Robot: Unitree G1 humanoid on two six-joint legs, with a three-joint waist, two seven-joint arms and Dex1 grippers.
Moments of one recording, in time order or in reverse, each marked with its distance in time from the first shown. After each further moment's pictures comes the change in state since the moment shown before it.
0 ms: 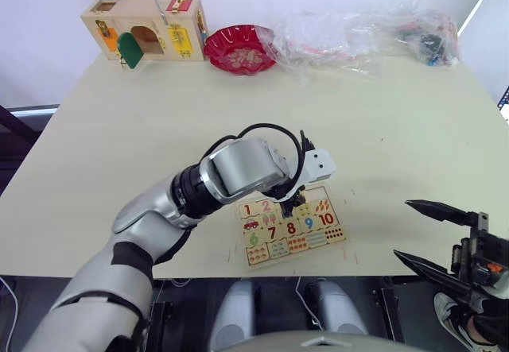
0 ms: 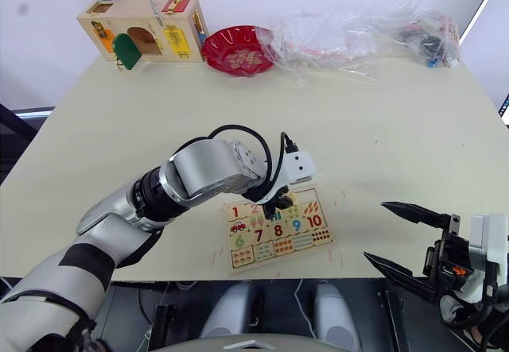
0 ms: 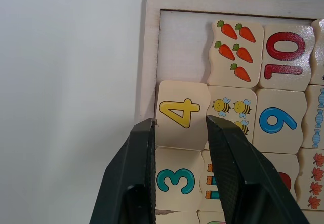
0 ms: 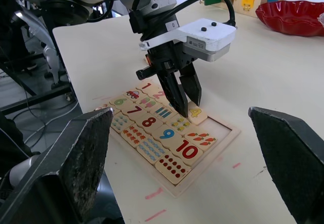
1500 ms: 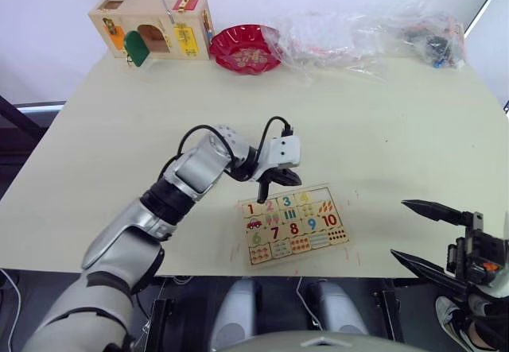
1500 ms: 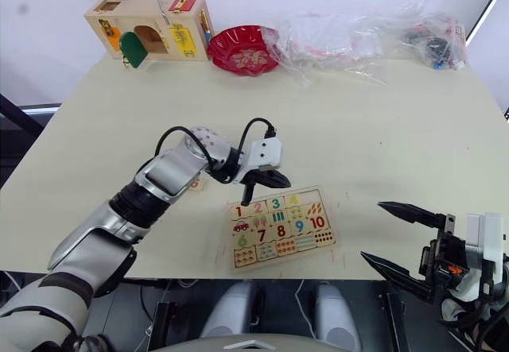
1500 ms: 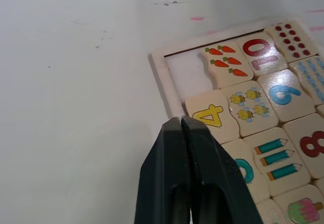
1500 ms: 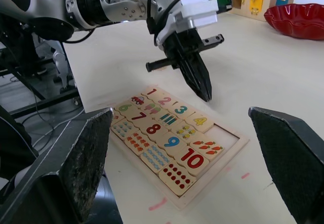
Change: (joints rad) left arm 0.238 0.117 0.164 0.390 0.431 -1.169 -0.737; right arm -0.013 0.009 0.029 0.012 0.004 0.000 0.000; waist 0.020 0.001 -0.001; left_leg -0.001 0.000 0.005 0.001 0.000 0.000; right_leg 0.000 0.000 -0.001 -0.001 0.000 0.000
